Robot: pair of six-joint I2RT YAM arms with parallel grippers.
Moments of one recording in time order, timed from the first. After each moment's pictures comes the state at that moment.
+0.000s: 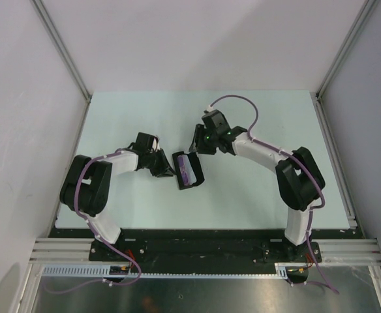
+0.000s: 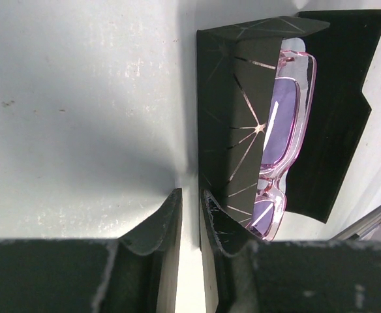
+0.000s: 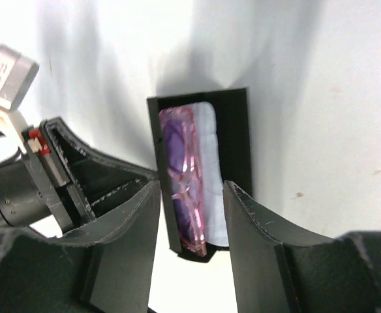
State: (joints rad) left arm -0.29 1.71 0.86 -0.20 0.39 -0.67; right arm 0.68 1.90 1.44 -0.32 -0.09 0.72
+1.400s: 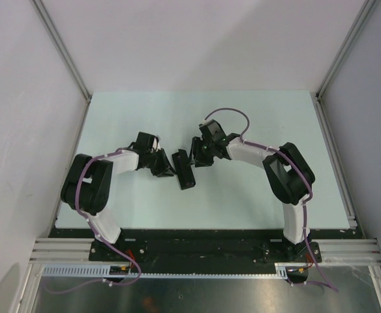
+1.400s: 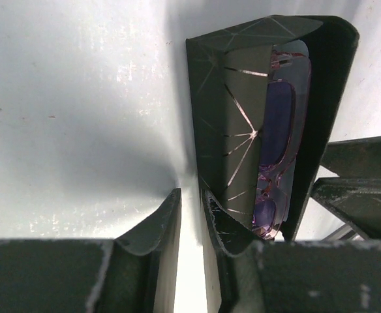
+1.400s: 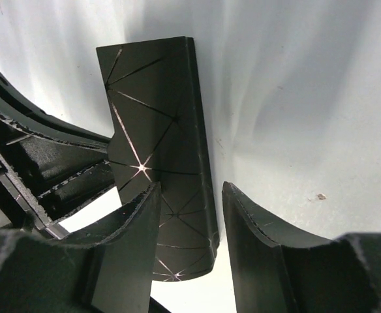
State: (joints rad) left arm -0.29 1.72 0.87 -0.20 0.40 -0.67; right arm 0.67 1.99 1.38 -0.28 -0.25 0.72
